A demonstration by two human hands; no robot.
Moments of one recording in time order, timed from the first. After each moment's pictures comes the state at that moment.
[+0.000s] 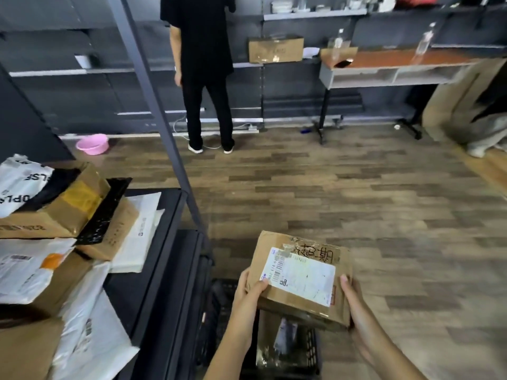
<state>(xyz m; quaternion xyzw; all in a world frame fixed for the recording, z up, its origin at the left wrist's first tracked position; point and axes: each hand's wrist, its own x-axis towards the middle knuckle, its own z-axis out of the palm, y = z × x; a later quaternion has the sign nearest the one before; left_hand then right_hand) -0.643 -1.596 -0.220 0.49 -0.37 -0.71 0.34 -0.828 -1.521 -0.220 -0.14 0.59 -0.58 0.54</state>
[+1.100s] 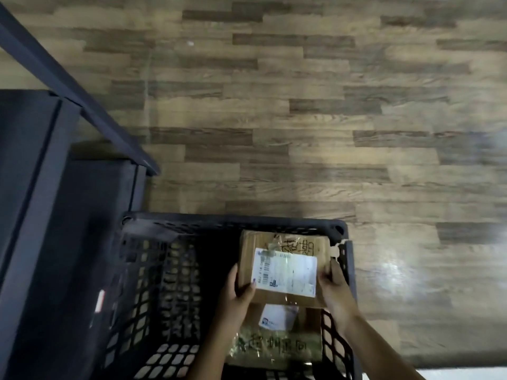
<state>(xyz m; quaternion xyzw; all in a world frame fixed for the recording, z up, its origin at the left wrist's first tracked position) -0.702 -1.716 -0.778 0.64 -0.41 -0.64 0.10 -0.891 -1.660 -0.791 -0.09 0.82 -0.29 0.50</state>
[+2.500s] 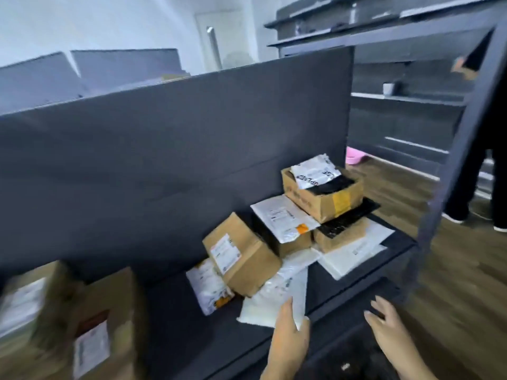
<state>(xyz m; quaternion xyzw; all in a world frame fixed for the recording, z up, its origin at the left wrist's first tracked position) -0.478 -1.545 -0.176 0.81 -0.27 -0.30 0.43 -0.611 -1.691 -0.215 -0.56 0.50 -0.22 0.63</state>
